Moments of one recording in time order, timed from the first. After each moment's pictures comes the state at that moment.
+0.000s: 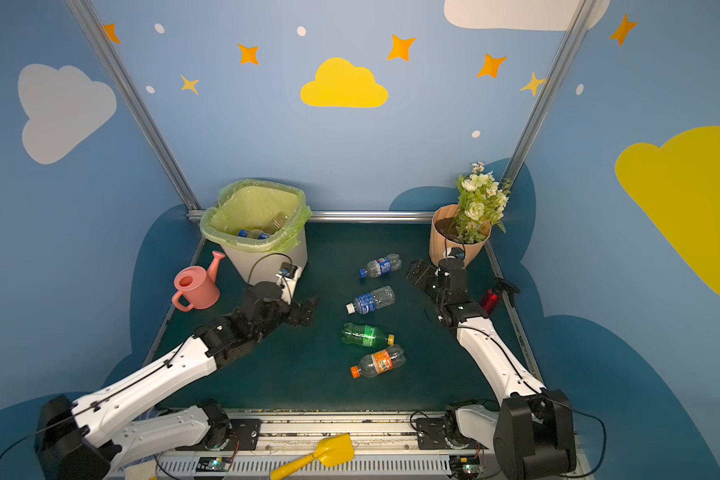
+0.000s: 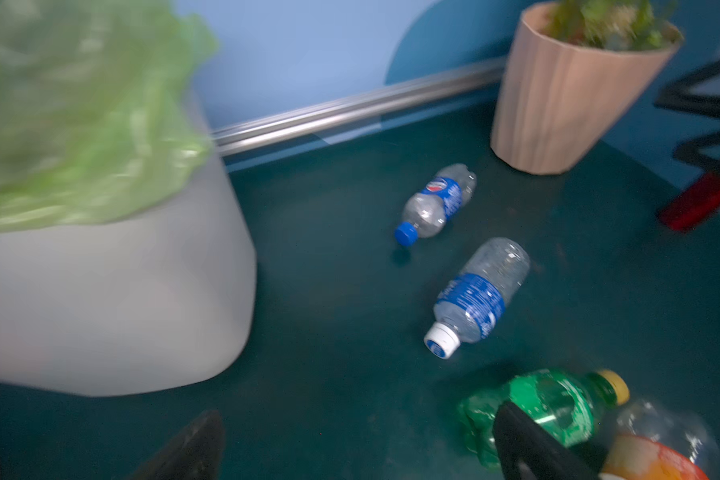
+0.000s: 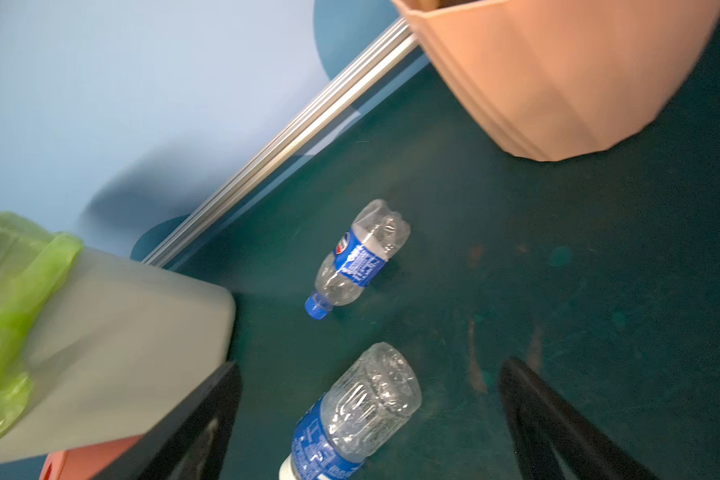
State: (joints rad) left arm -0.79 1.13 0.86 -0.27 -0.30 -0.14; right arm 0.21 1.18 0.77 -0.08 -0.03 0.72
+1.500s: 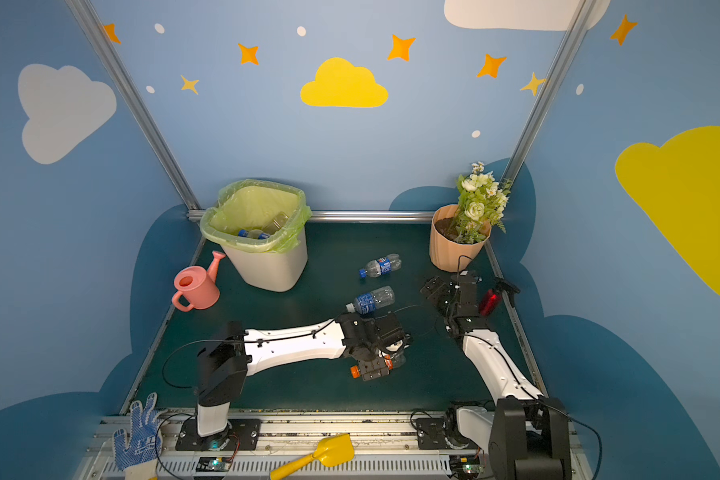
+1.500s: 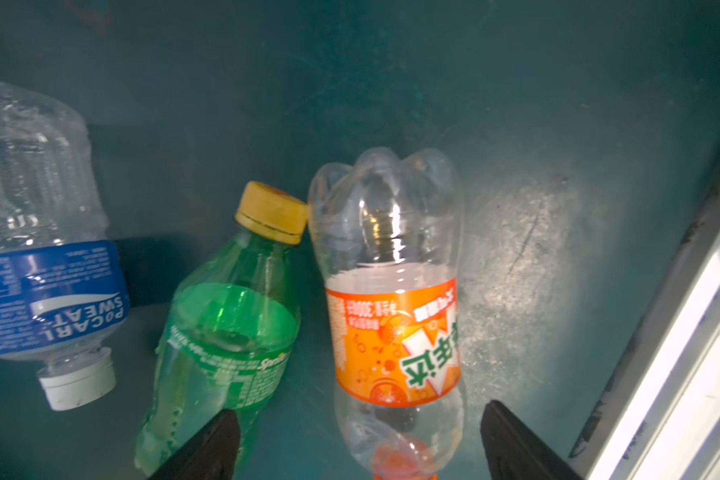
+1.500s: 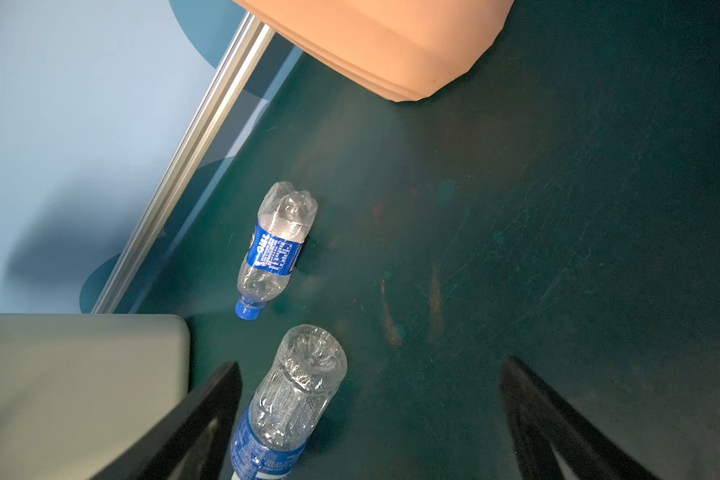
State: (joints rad) left arm -1.19 1.96 1.57 -0.87 -0.14 0.13; right arm 0.08 1.14 0.63 -0.10 -0.07 0.83
